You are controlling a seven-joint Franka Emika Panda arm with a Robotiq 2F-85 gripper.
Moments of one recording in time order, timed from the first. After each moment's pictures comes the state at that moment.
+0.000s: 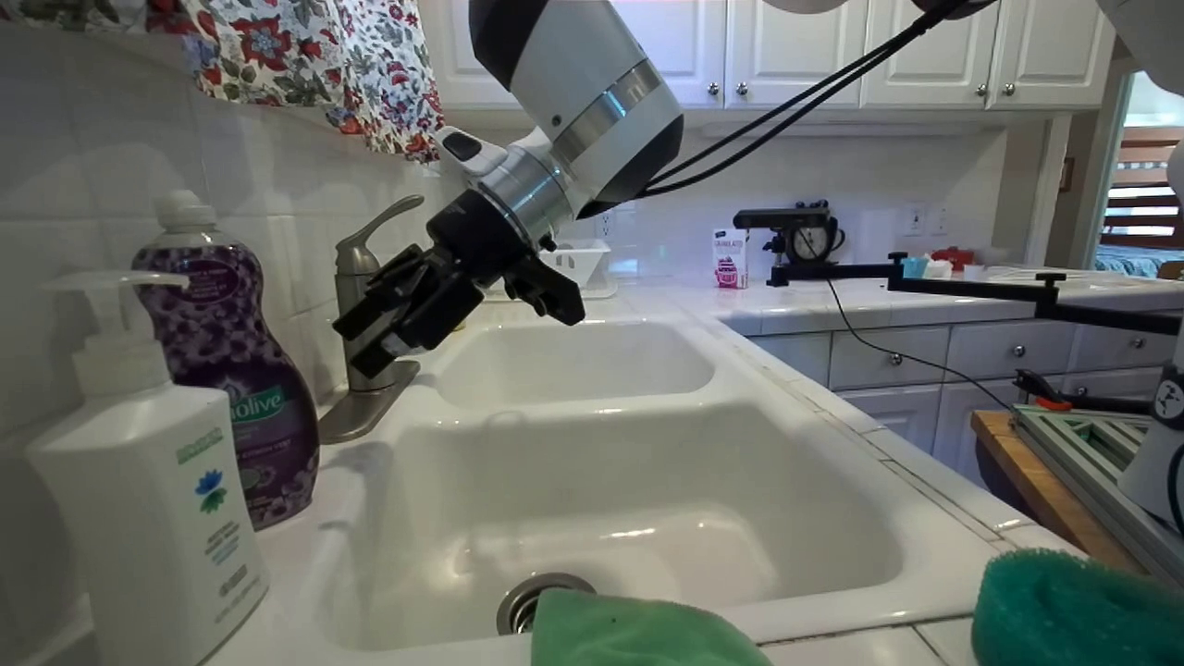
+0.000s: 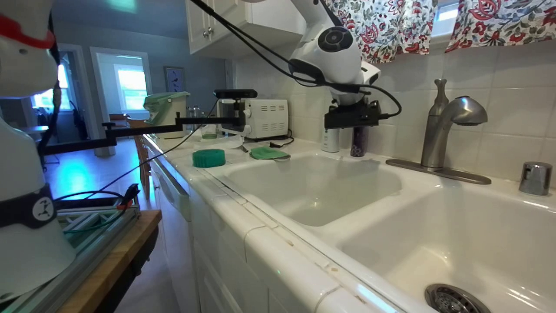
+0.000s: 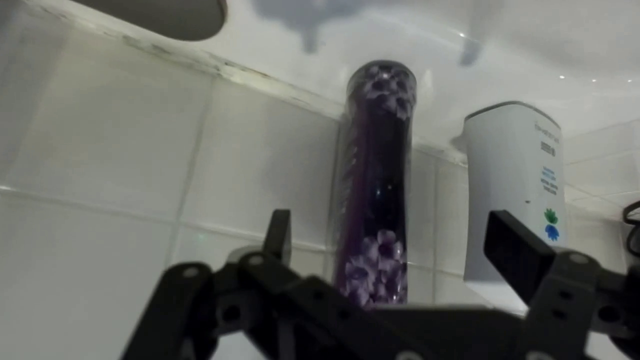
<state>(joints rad) -0.04 0.61 0.49 -1.71 1.26 2.93 -1.96</state>
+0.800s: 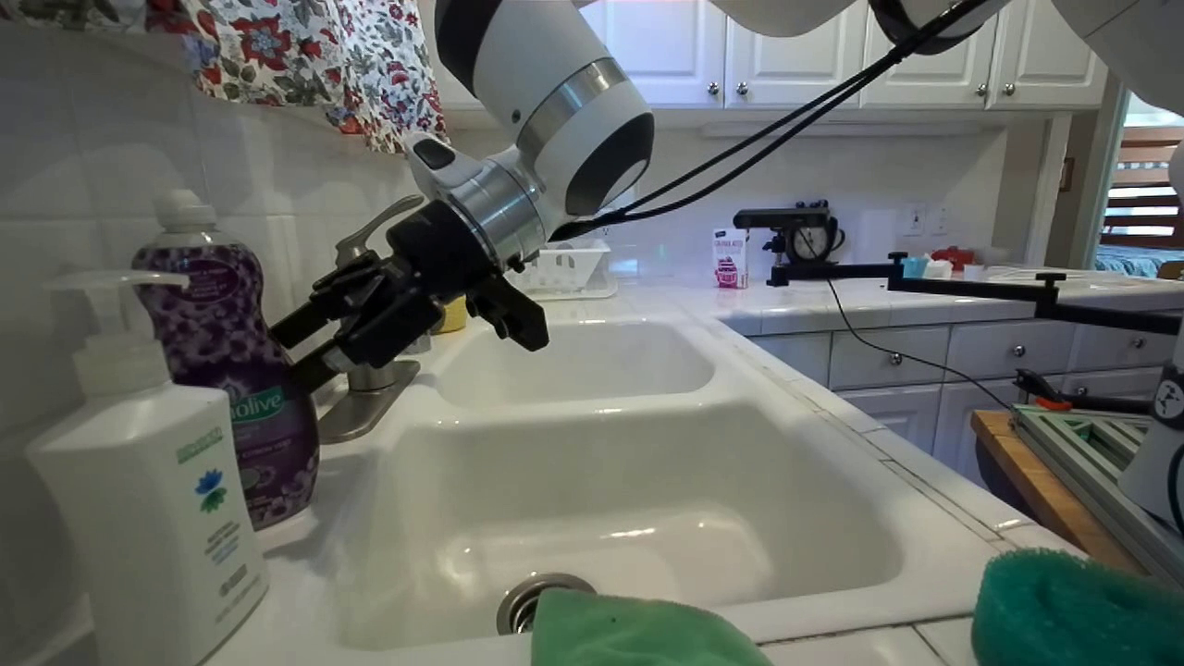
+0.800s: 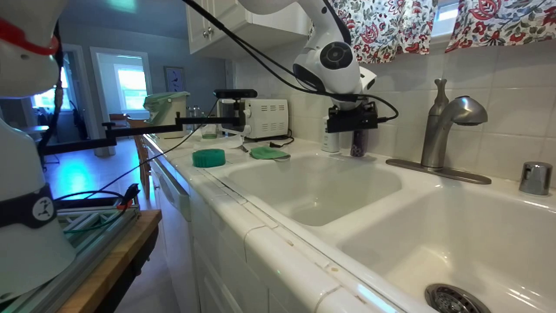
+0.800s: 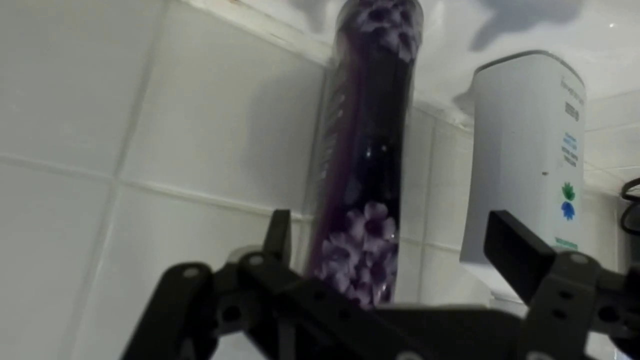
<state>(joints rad) -0.06 0.72 0.58 -1.58 1.38 2.93 -2.17</state>
